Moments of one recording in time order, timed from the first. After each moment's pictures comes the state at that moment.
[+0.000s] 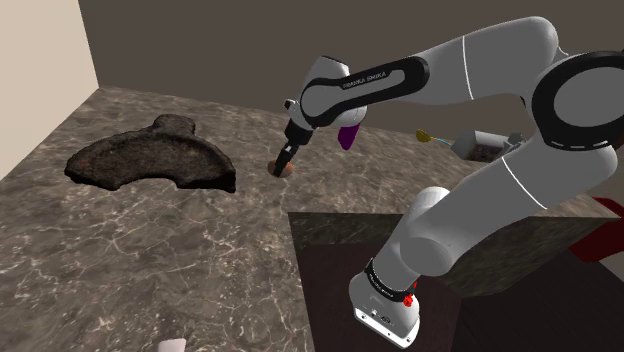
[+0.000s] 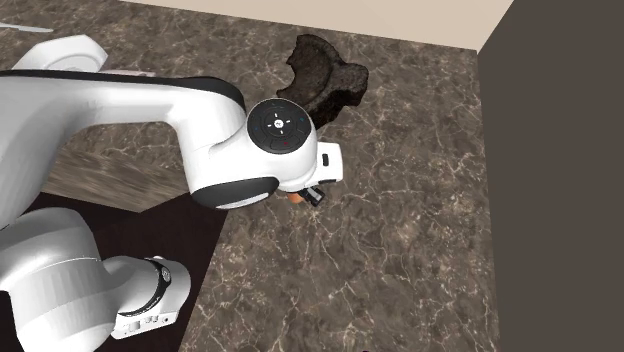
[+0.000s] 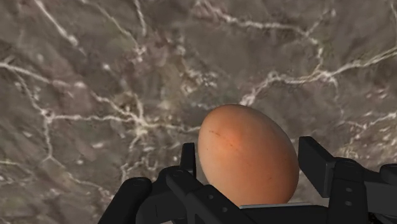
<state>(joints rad) 0.13 -0.35 -0.15 -2.63 0.18 2.36 -0.53</state>
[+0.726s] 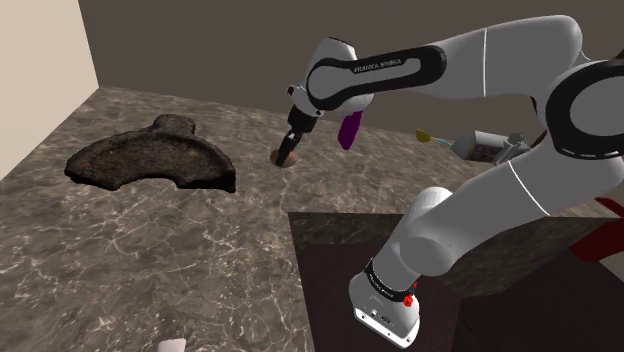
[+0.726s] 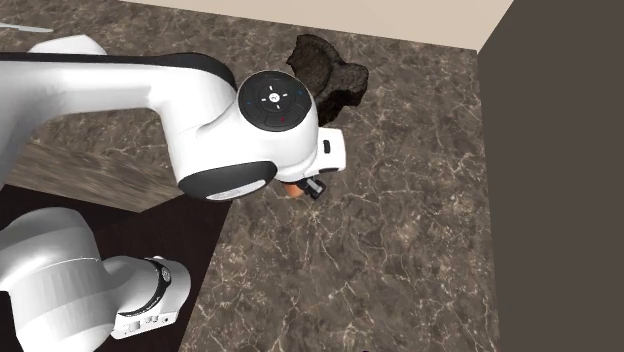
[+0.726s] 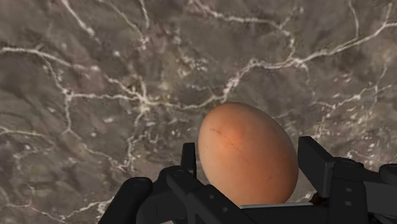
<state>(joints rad) 0.12 -0.42 -0.14 -2.57 0.15 2.24 -0.50</state>
